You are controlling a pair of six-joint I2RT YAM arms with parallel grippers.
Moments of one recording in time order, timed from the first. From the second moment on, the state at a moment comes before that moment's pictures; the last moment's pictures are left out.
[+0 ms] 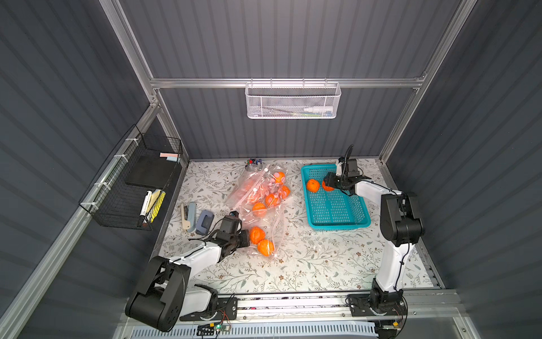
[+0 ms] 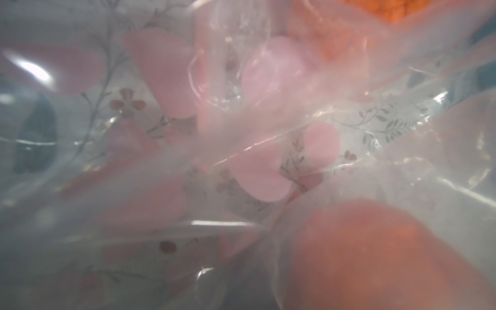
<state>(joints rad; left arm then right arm) -0.32 1.30 0.41 -0.03 0.11 -0.45 0.13 2.04 1.41 -0.15 -0.13 0.32</state>
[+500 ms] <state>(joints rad) -0.32 1.30 0.41 -0.03 0.12 -0.44 0.12 2.14 1.51 -0.19 -0.21 0.35</state>
